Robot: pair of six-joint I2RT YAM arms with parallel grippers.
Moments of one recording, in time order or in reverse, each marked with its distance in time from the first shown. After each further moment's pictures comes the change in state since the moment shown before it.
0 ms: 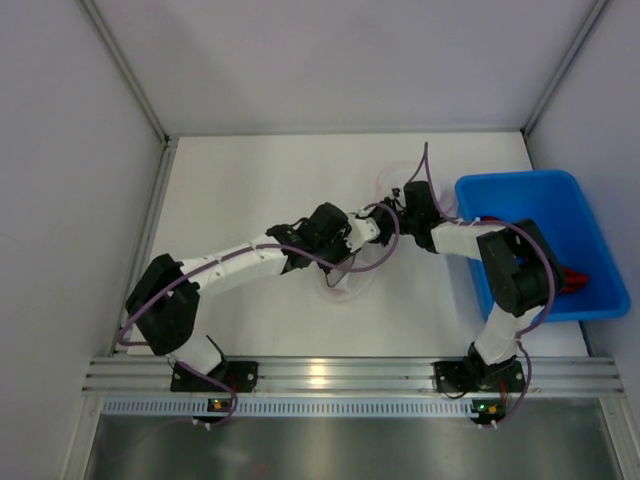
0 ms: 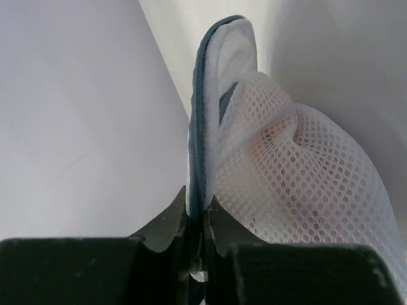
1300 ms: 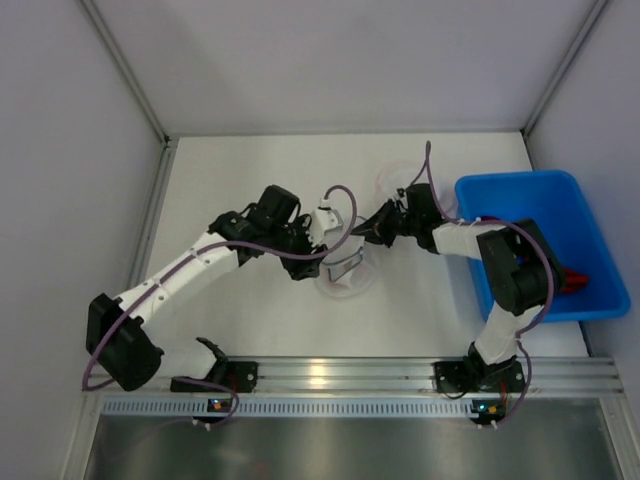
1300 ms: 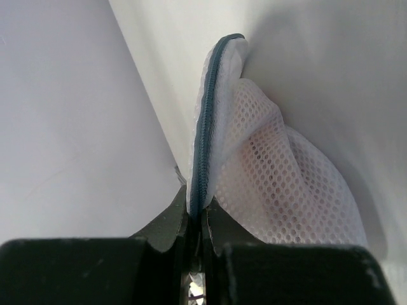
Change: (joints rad) left arm 0.248 -0.255 0.037 -0.412 0.433 0.093; right arm -0.030 0.004 -0.019 -0.021 0.076 -0.129
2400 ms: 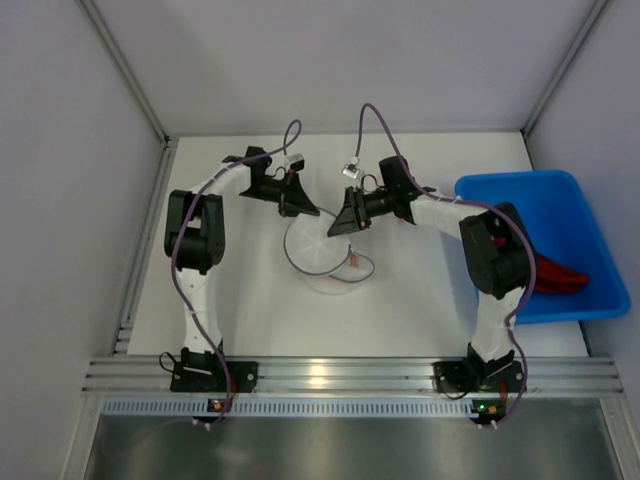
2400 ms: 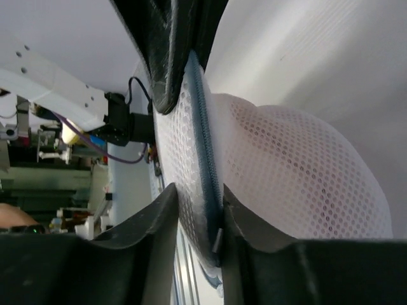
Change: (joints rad) left arm 0.425 0.876 0.542 -0.106 1.009 -0.550; right arm 0.085 0.169 0.403 -0.278 -0.472 -0.788
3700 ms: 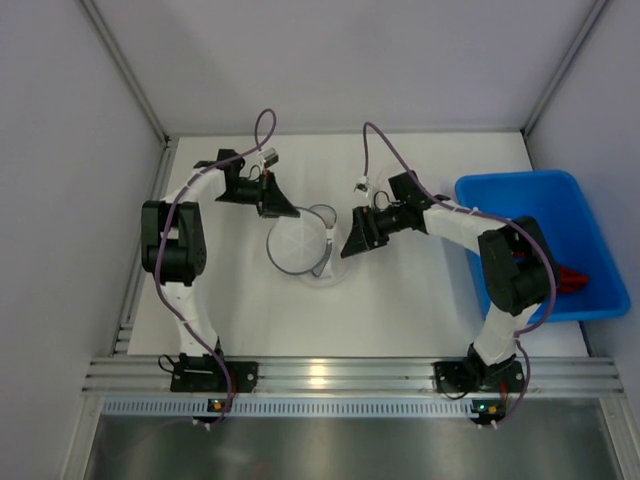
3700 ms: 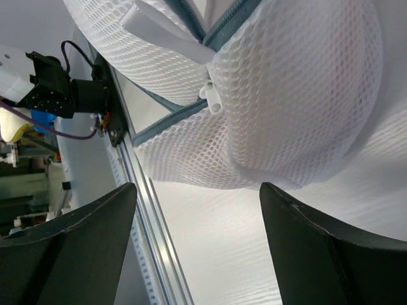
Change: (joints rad) left arm 0.116 -0.153 -0.156 0.010 -0.017 0.283; right arm -0.010 -0.156 -0.153 -0.263 0.172 -0.235
